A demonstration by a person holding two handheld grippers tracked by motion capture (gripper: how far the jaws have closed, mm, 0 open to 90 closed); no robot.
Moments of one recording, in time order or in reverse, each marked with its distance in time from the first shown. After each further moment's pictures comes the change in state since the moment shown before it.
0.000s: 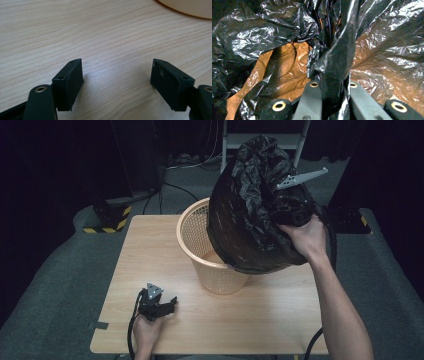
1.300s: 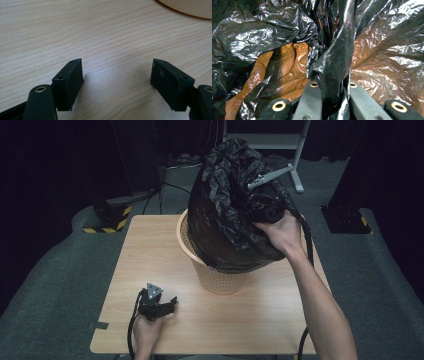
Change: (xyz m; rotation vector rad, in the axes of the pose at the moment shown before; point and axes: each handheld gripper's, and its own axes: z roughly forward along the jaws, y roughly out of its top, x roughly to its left) left arm 0.000 0.000 0.000 0.002 -0.001 0.000; right arm 0.021 0.026 0.045 0.052 0.057 -0.047
